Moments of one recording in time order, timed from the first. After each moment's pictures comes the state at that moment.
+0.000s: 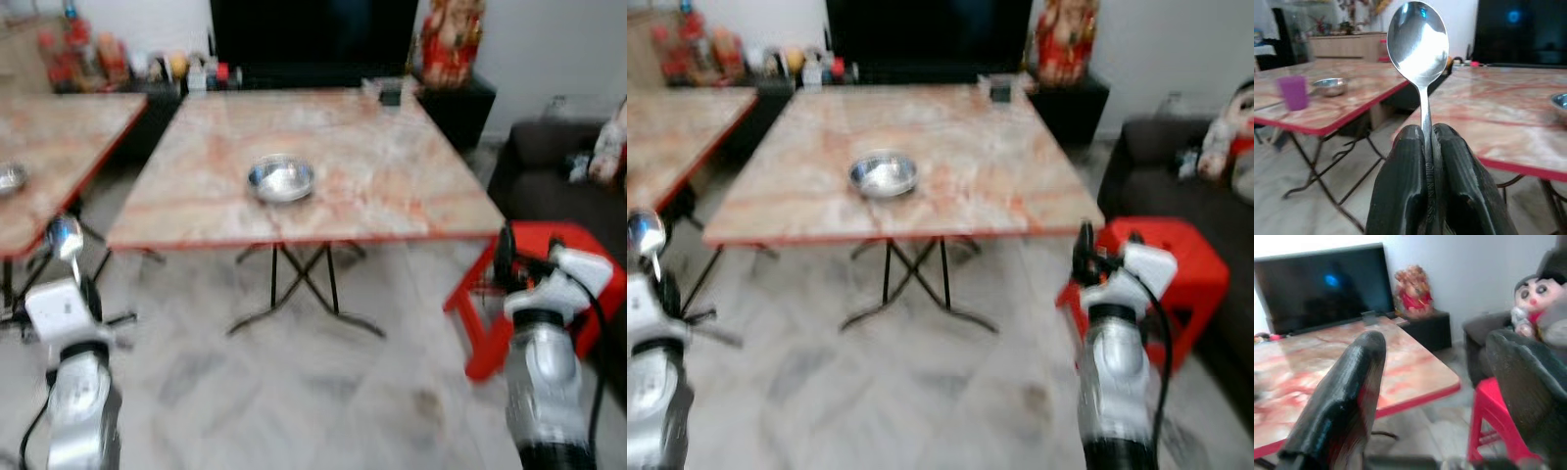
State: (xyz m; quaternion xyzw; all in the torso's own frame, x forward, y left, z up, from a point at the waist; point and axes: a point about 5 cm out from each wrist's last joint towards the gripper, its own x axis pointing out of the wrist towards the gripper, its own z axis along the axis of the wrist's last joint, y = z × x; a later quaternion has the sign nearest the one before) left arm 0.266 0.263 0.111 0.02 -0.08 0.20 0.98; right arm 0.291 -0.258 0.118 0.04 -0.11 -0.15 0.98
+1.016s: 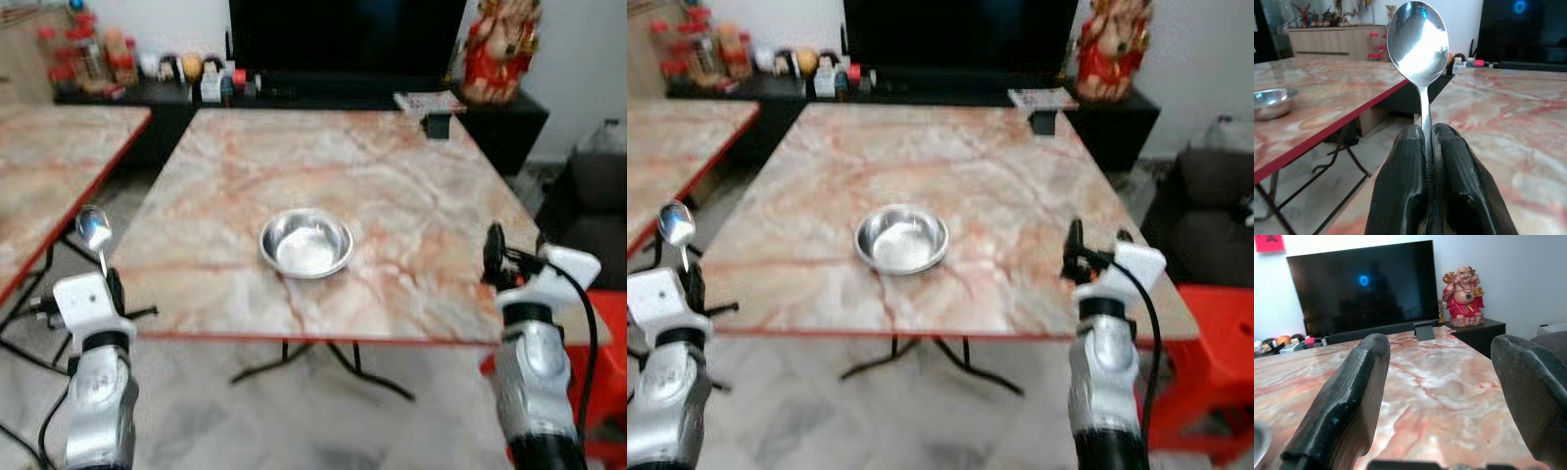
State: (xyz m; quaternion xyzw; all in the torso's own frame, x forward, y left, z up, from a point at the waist) left arm 0.273 0.256 0.113 0.02 -0.08 0.18 0.98; right arm 0.302 -0.235 0.124 0.05 -0.12 -0.11 0.98
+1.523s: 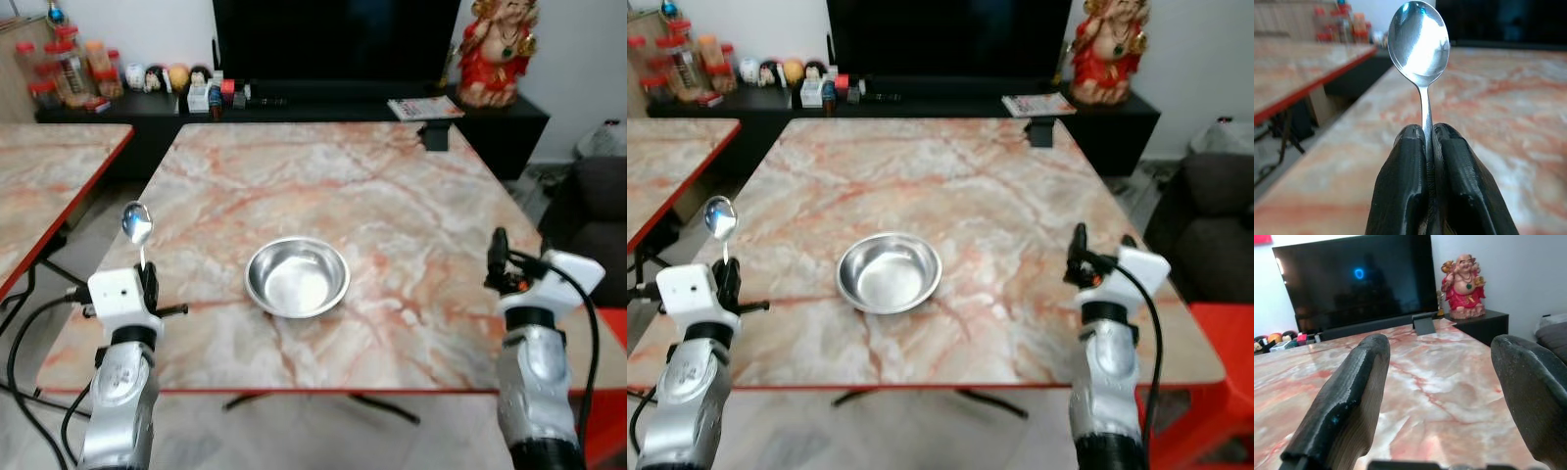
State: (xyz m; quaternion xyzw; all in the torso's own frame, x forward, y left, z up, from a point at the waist) left arm 0.273 0.225 0.105 0.00 -0.04 0.10 0.99; right arm 0.300 -0.232 0.119 0.06 -0.12 -0.11 0.99
